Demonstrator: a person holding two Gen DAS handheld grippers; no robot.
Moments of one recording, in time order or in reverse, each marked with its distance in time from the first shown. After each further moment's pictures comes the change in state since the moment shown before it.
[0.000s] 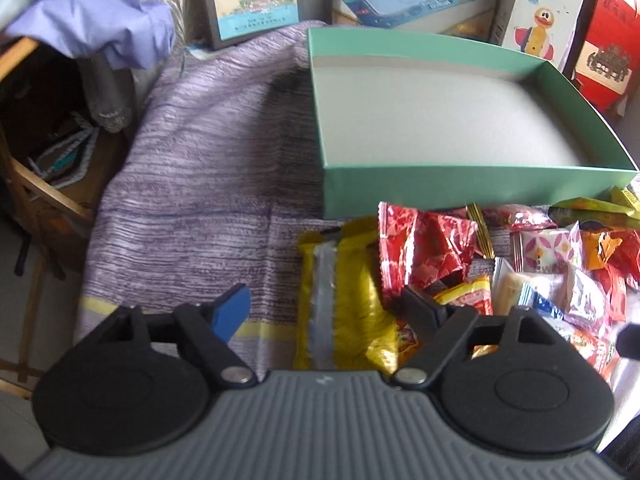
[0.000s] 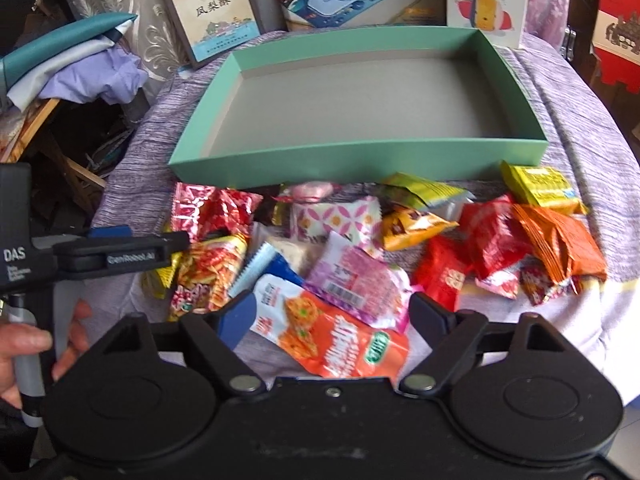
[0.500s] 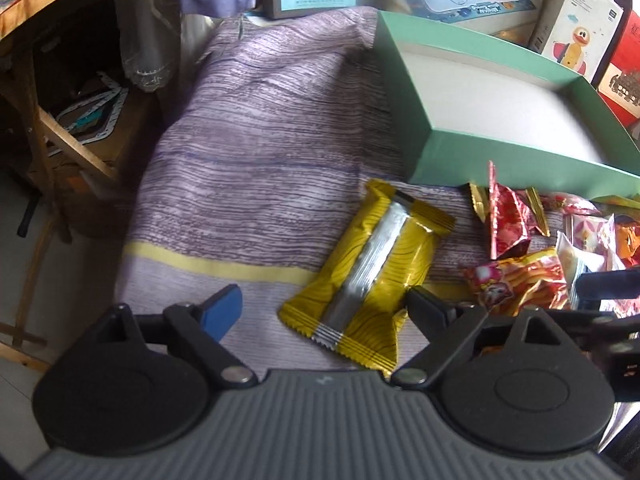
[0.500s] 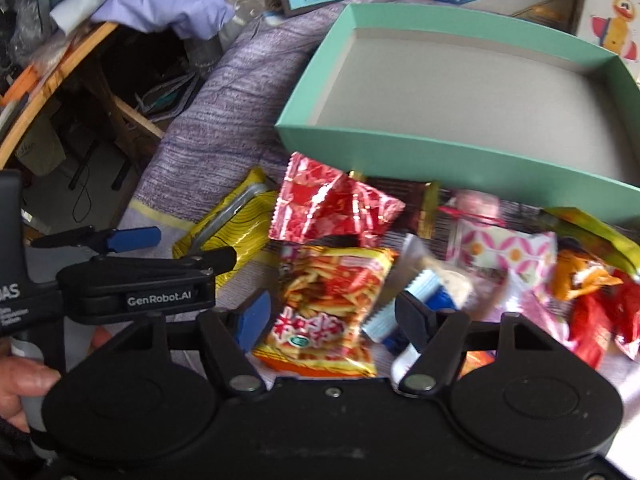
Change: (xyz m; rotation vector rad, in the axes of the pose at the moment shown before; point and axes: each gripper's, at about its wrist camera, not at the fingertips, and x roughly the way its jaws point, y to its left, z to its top) left arm 0.000 0.064 -0.028 -0.096 0.023 0.004; right arm 0.065 0.099 0.019 -0.175 0.105 0.092
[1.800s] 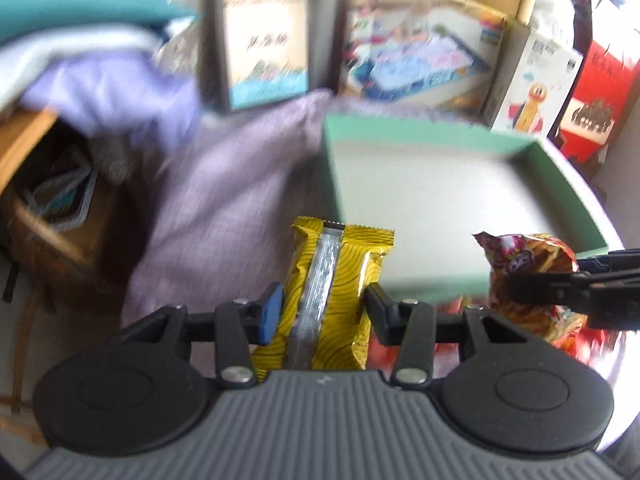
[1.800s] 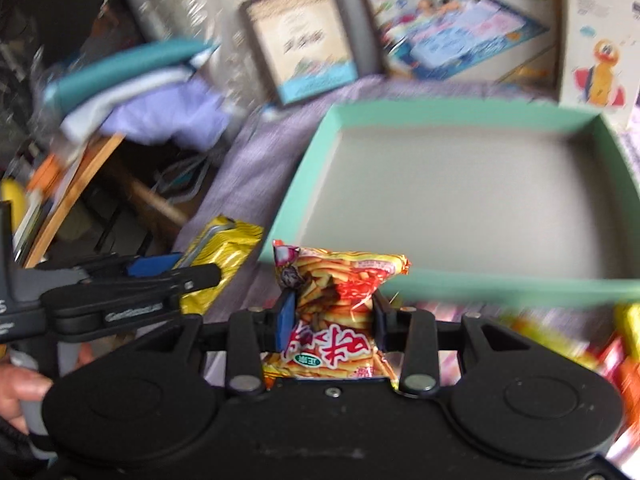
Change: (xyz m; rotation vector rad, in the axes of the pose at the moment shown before) left arm -0.041 -0.041 0.095 0.082 -0.152 -0.070; right arm -0.071 -0.074 0.058 0.078 -0.213 0.075
